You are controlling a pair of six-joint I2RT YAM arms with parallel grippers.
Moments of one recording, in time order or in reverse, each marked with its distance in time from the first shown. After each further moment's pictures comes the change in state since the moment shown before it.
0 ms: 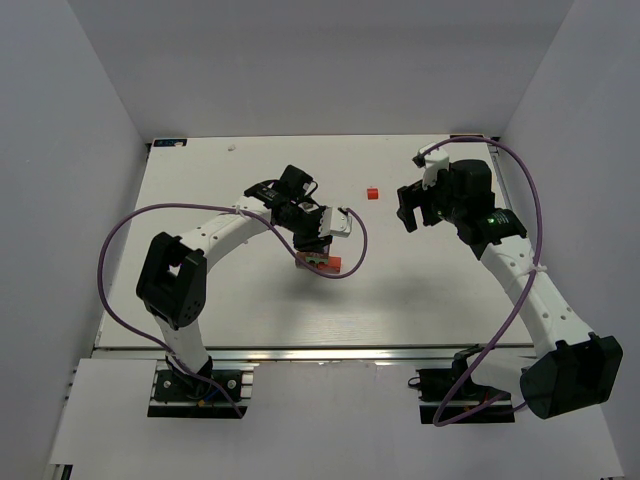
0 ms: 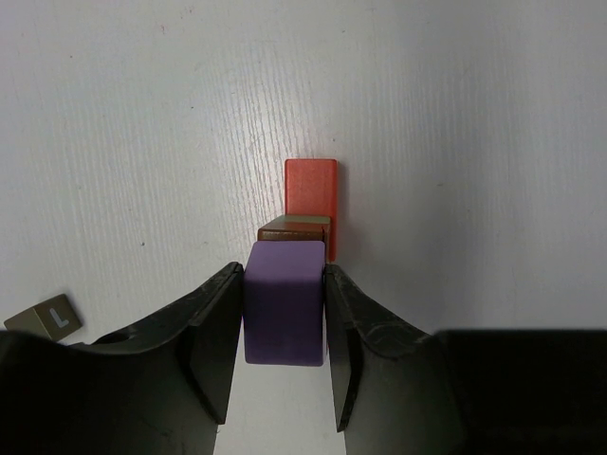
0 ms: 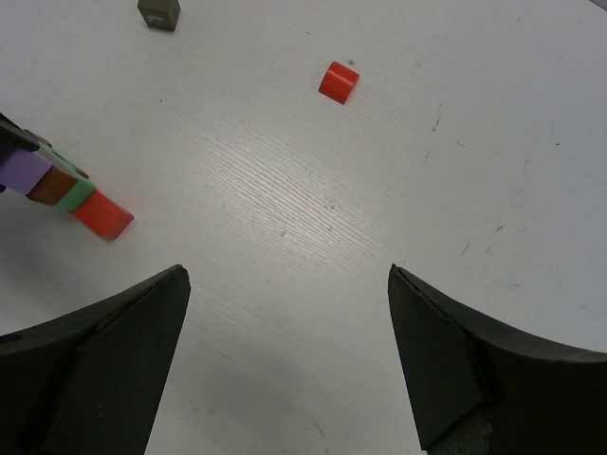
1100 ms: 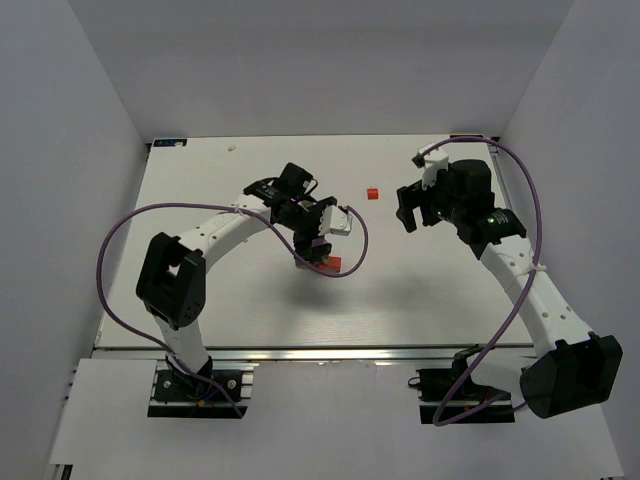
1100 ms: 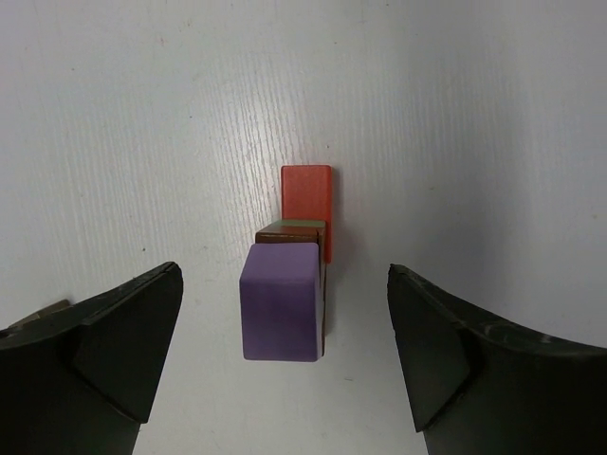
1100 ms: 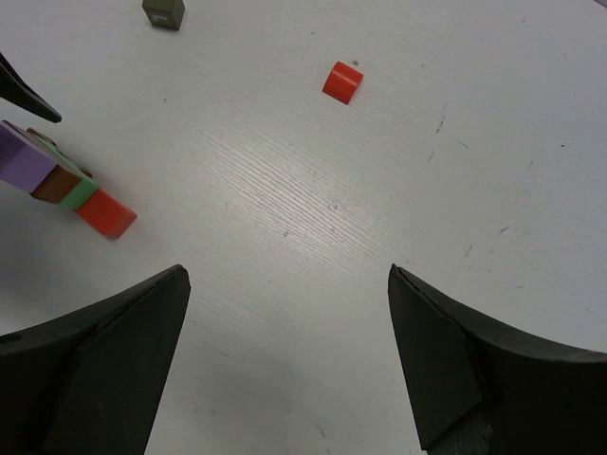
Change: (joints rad) left arm 0.000 0.000 0.021 -0.026 0.014 0.006; right arm 0.000 0.002 0.000 0.000 -0.008 0.000
